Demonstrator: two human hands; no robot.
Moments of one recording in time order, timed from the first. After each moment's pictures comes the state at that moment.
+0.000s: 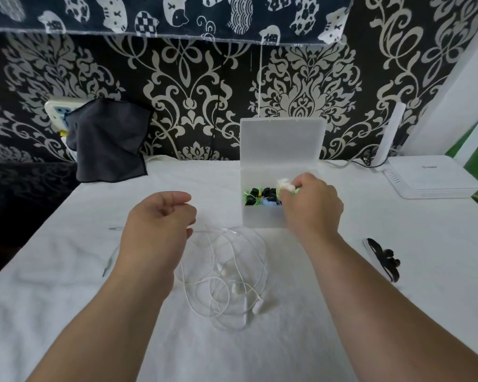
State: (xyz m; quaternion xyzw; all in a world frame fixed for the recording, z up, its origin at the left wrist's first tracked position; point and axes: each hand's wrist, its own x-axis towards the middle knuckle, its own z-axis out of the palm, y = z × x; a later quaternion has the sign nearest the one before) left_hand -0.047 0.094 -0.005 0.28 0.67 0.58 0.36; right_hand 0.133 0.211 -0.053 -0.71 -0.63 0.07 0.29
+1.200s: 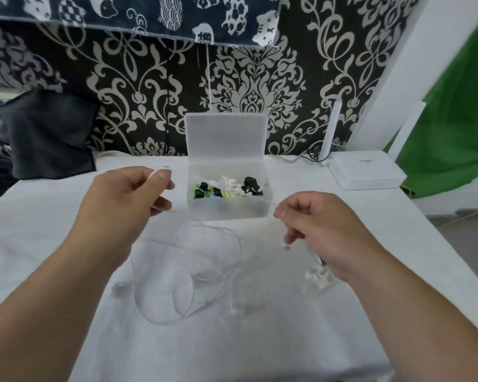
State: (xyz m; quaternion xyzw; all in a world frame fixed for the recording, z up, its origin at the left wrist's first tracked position) left_hand -0.011 0.112 0.010 0.44 0.66 0.53 0.30; right_hand 0.247 0.135 0.001 -0.57 -0.60 0.45 0.33
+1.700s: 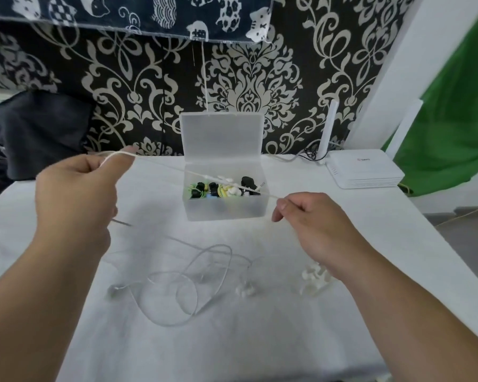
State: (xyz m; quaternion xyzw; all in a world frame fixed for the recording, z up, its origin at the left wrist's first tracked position) left_hand -0.024 0.117 0.020 0.31 0.67 0.63 0.22; right_hand 0.245 0.140 0.002 -0.62 -0.66 0.33 0.26
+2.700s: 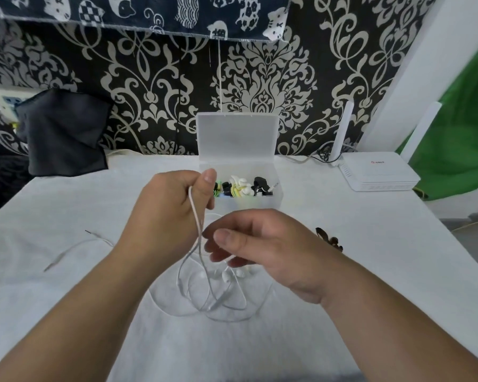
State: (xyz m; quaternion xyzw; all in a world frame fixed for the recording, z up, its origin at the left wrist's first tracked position) left_hand 0.018 0.100 0.019 0.62 0.63 0.43 0.18; right_hand 0.192 0.110 0.009 -0.38 -0.66 0.61 0.22
